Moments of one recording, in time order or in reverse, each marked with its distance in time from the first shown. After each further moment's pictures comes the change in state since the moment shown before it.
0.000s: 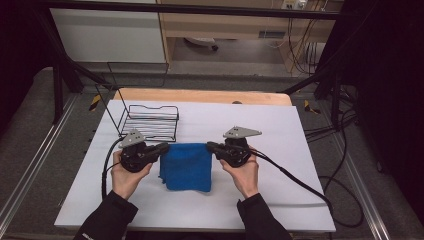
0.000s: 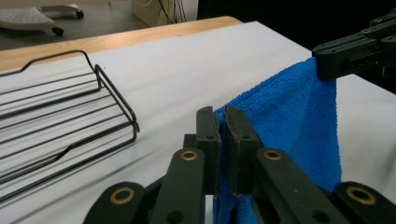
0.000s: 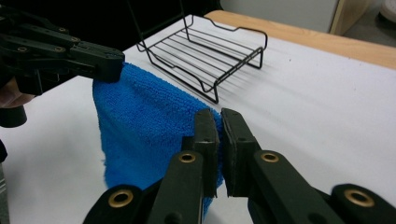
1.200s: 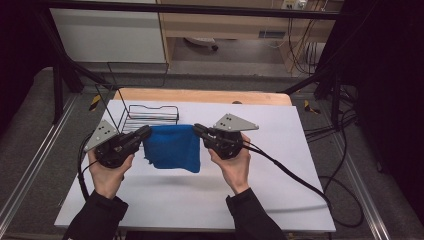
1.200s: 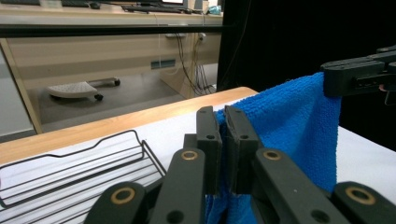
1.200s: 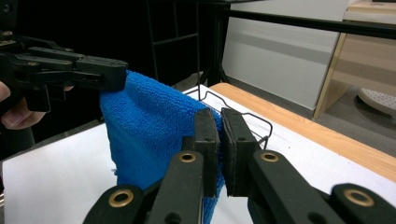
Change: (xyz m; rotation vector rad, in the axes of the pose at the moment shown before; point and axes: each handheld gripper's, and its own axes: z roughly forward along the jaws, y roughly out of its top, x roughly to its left) left arm 0.001 0.030 -0.056 -0.252 0.097 0.035; right arm 0.042 0.052 -0.013 -0.226 -0.011 -0.149
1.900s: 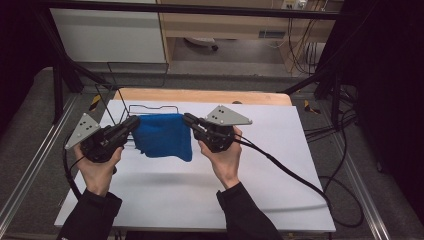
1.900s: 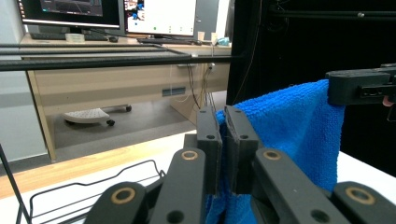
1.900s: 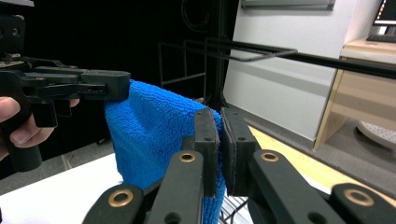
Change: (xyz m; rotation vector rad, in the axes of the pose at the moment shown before) left arm 0.015 0.019 -0.018 -0.124 0.033 0.014; right arm 0.012 0.027 0.011 -0.102 0.006 -0.035
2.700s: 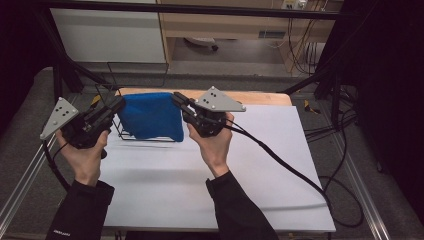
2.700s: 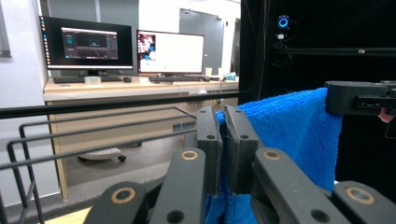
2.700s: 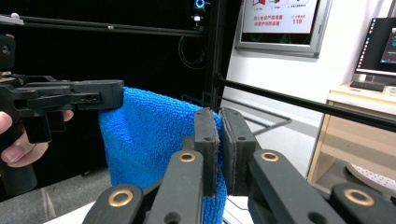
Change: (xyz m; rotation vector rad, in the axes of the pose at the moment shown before) left arm 0.017 0.041 -0.010 -0.145 0.037 0.036; right arm 0.007 0.043 0.018 -0.138 -0.026 -0.058
